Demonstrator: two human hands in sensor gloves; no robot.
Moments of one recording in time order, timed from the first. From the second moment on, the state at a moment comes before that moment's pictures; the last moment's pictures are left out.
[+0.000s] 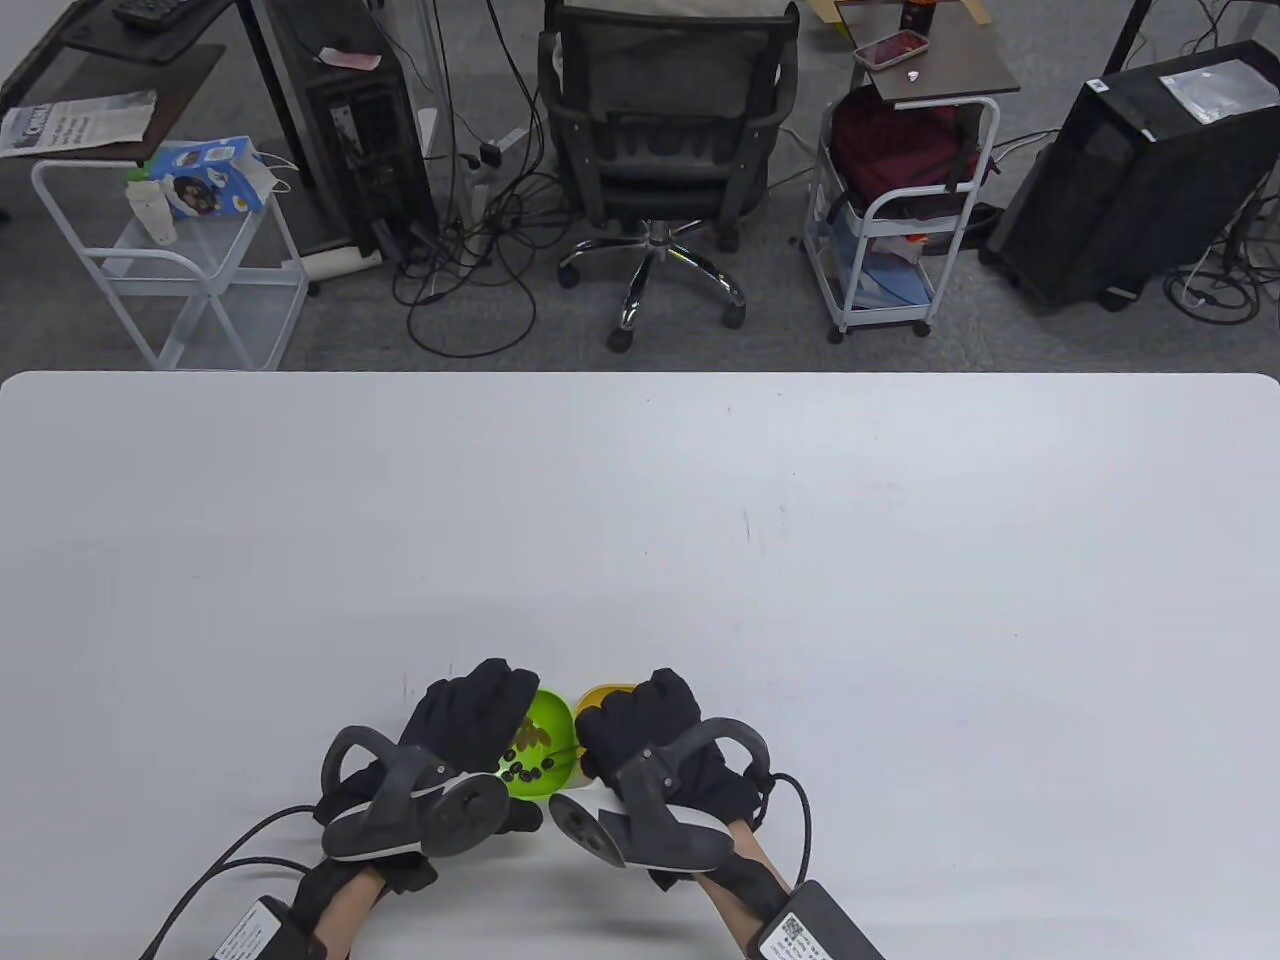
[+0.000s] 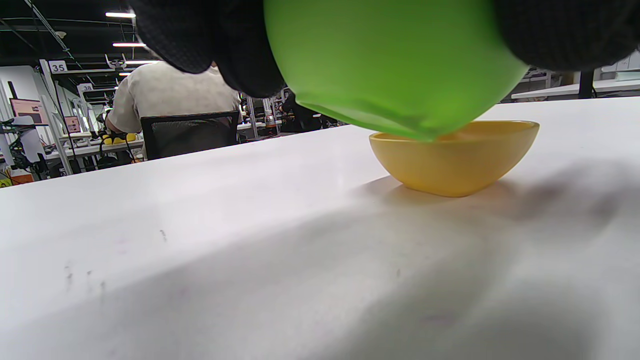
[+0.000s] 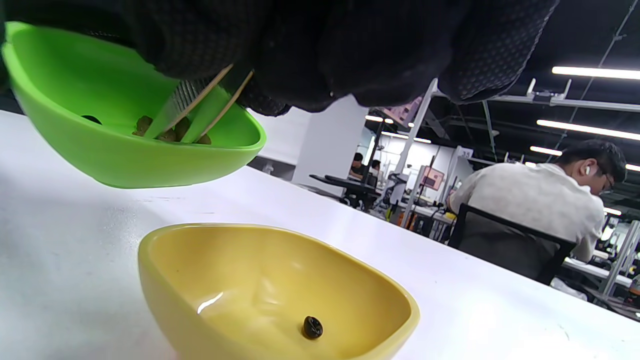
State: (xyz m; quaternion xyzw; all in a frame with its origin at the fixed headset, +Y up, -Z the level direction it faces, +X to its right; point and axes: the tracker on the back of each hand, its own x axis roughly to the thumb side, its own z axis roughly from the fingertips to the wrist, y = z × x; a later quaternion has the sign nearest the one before) left_hand -0.195 -0.699 -0.246 0.03 -0.31 -0.05 0.95; right_hand -0.026 -0.678 -0.237 -0.29 0.16 -0.94 0.09
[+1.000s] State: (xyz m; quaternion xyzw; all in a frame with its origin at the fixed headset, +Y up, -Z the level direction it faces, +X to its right) left_hand -0.196 -0.699 -0.246 0.03 -0.30 -0.05 0.95; right_hand 0.011 -0.659 -0.246 -0.23 0.15 -0.96 -0.03
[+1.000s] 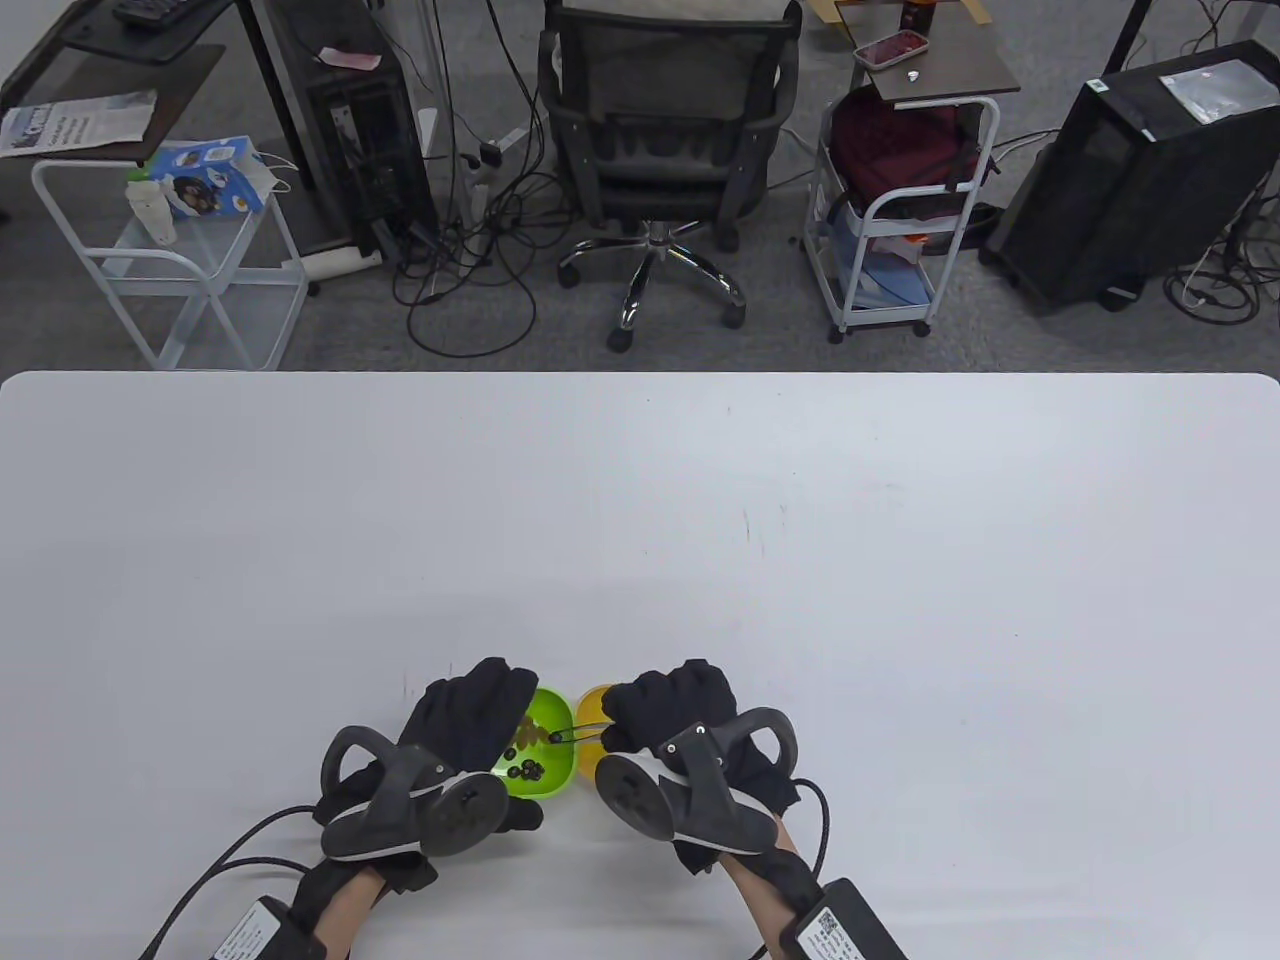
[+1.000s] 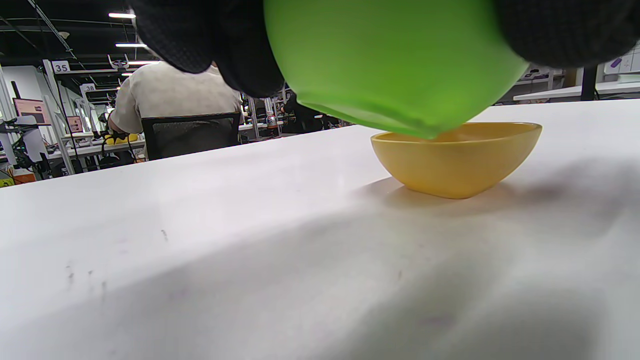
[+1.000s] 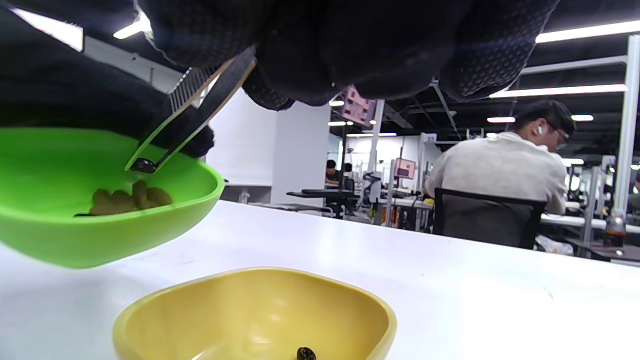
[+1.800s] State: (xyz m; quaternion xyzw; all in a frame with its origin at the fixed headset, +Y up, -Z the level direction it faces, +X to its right) left_hand -0.197 -0.699 -0.247 0.02 -0.30 -0.05 0.95; right_hand 0.049 -0.669 -0.264 -0.17 0.13 -0.97 -0.10
